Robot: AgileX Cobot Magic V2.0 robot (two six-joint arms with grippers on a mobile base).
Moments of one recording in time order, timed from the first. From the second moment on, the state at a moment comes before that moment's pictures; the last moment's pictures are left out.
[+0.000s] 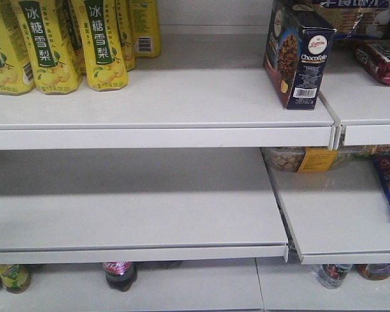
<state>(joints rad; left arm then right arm) 0.11 -0.01 0.03 0.01 0.16 -0.11 0.11 0.14 0.01 0.12 -0.07 -0.11</state>
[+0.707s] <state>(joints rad) 0.11 -0.01 0.03 0.01 0.16 -0.11 0.05 -0.01 0.03 0.03 0.06 -0.01</state>
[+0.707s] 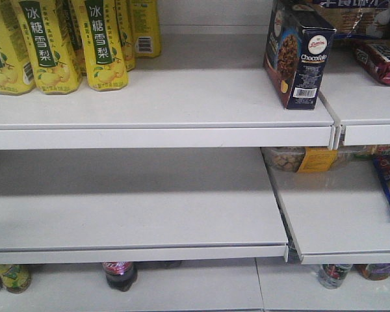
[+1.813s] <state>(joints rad) 0.11 -0.01 0.03 0.01 0.16 -0.11 0.05 -0.01 0.03 0.03 0.06 0.01</state>
